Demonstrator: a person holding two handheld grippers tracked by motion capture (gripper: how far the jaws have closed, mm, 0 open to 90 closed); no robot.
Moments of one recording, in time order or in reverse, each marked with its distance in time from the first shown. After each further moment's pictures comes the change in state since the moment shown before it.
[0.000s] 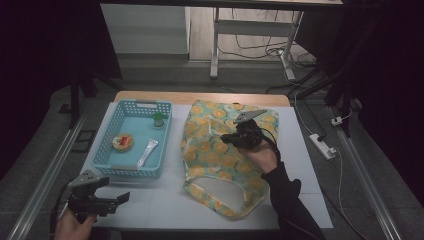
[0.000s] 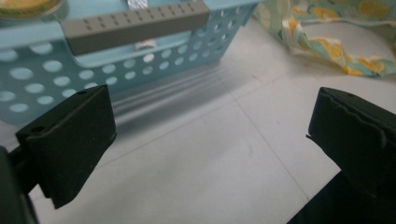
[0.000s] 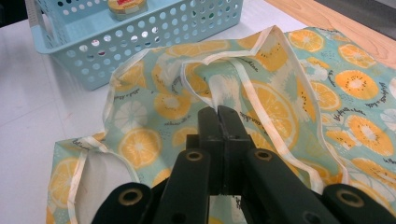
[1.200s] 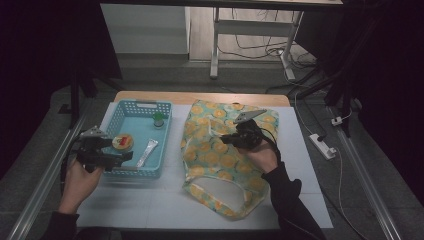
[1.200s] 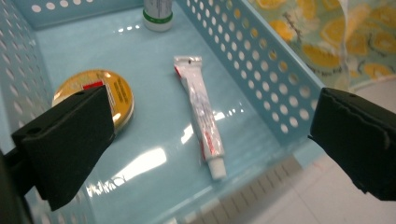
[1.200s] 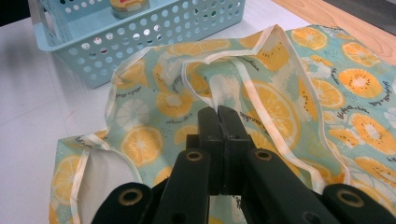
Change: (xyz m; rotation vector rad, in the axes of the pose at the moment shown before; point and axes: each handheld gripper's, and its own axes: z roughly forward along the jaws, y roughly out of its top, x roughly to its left) left arm 0.055 0.101 0.035 0.027 0.055 0.030; right arm 0.000 0.000 0.000 0.009 0.009 -0.001
